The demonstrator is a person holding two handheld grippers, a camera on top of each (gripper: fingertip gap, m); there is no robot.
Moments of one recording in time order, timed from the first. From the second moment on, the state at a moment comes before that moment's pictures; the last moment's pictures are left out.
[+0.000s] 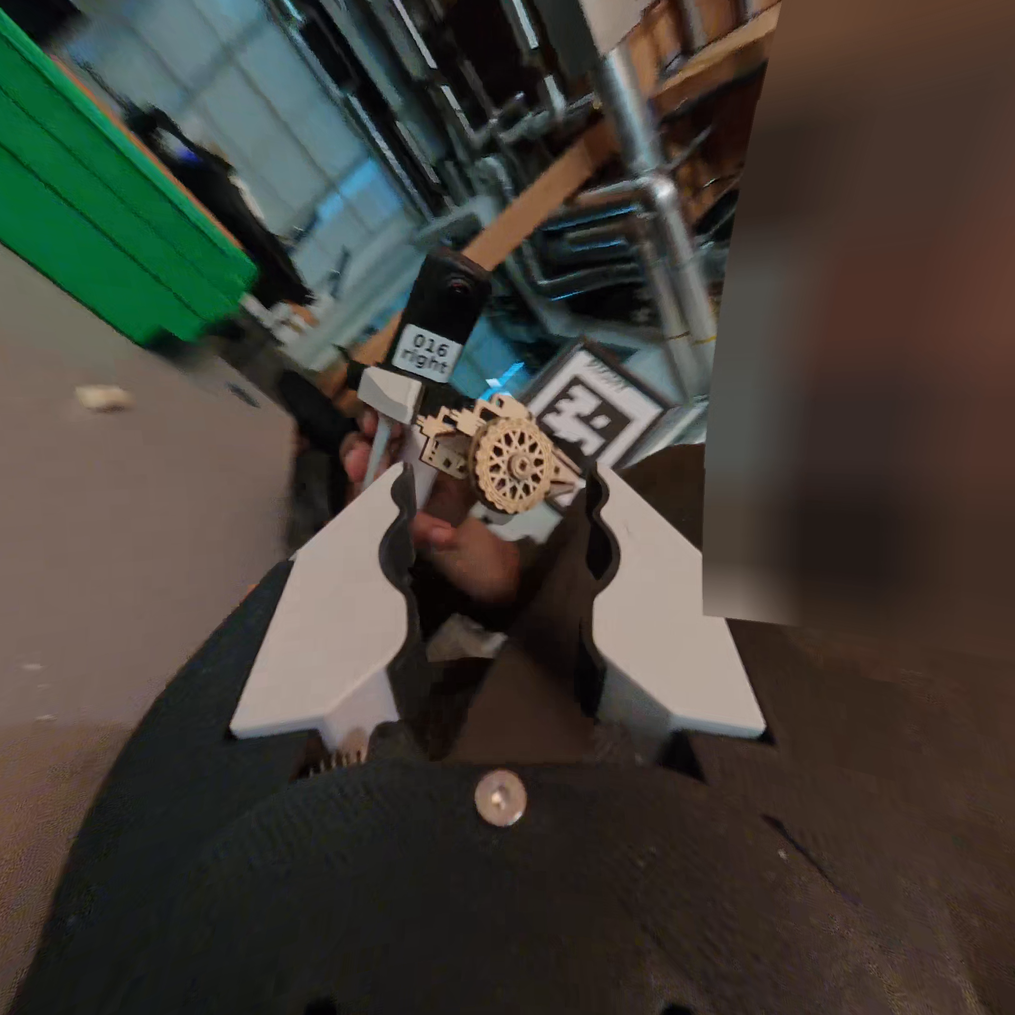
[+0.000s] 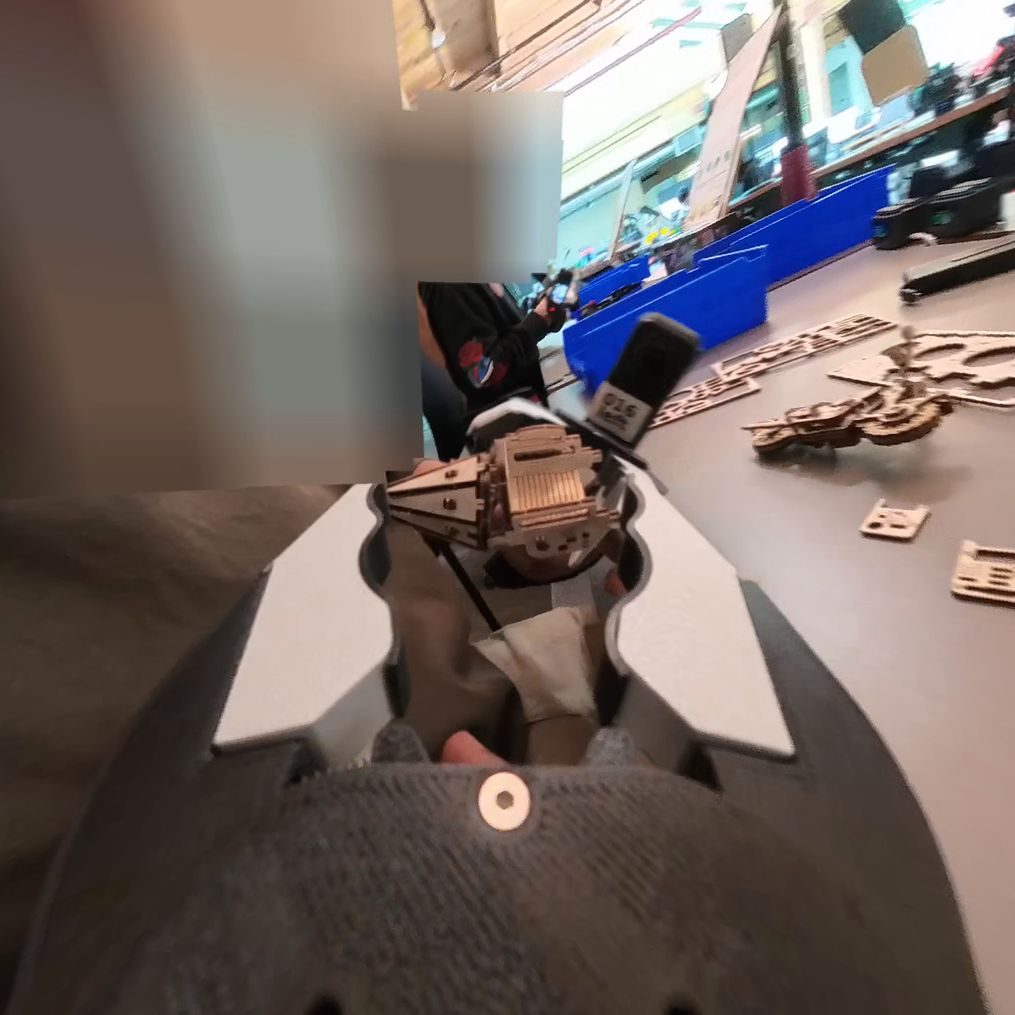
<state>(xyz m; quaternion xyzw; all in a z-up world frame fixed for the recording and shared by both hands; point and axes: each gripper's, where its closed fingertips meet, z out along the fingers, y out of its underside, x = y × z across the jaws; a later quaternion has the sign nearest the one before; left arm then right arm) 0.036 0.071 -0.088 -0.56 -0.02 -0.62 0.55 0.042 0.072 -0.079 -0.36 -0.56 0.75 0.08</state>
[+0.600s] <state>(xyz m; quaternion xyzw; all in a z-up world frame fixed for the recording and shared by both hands) 0.018 0.094 -0.148 -0.73 -0.02 -0.41 0.54 0.014 0.100 -0.161 -0.54 -0.56 0.63 0.00</state>
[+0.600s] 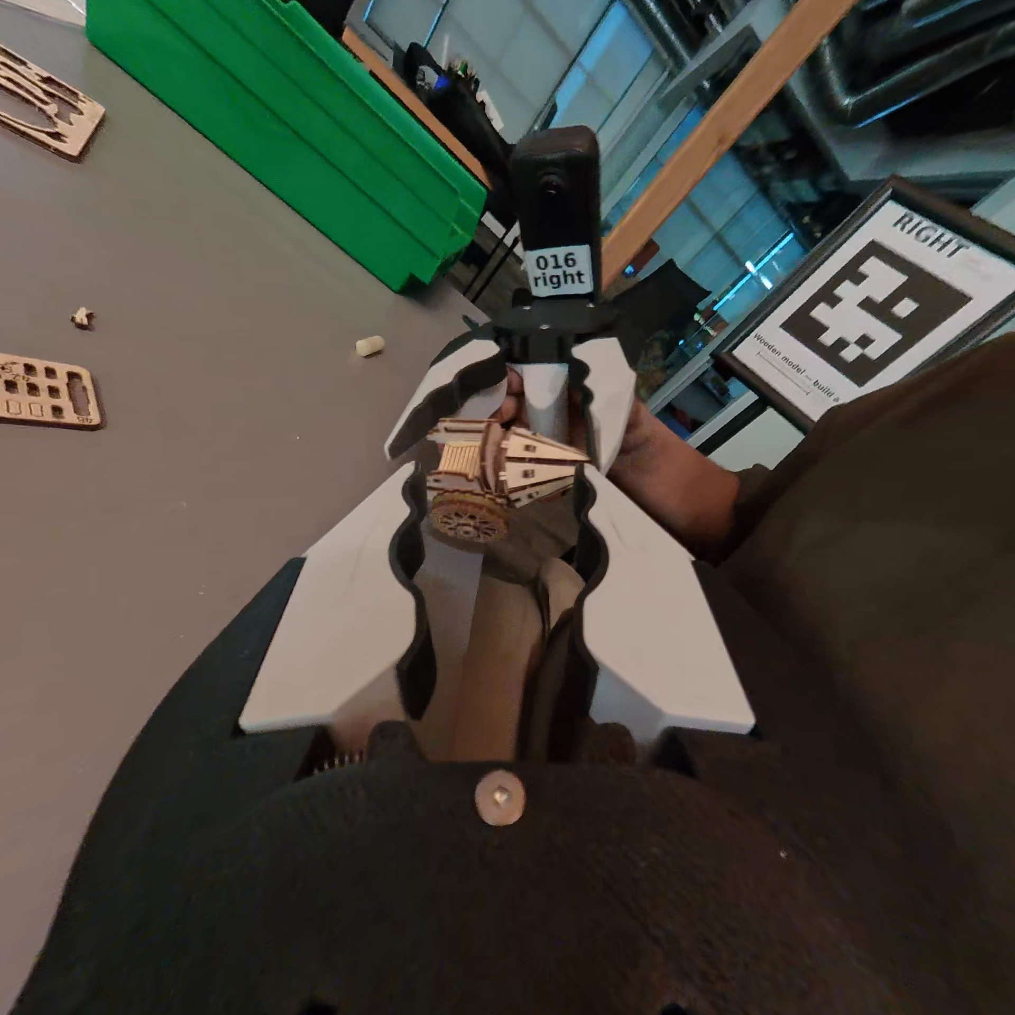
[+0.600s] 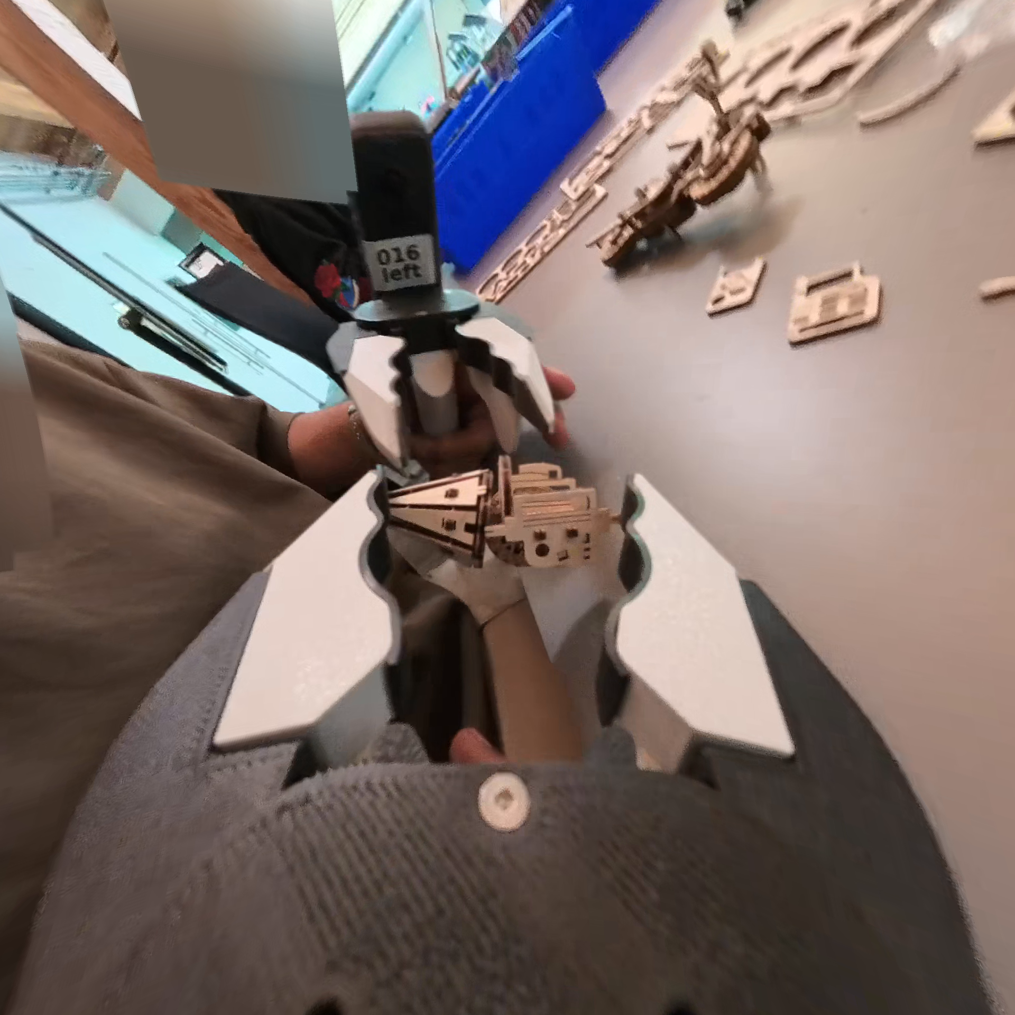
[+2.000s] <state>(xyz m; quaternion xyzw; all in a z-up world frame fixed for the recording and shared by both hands) 0.001 0.092 -0.189 -0.83 -0.05 -0.31 0.47 0.023 0.092 -0.174 -0.53 -0.63 0.52 0.23</state>
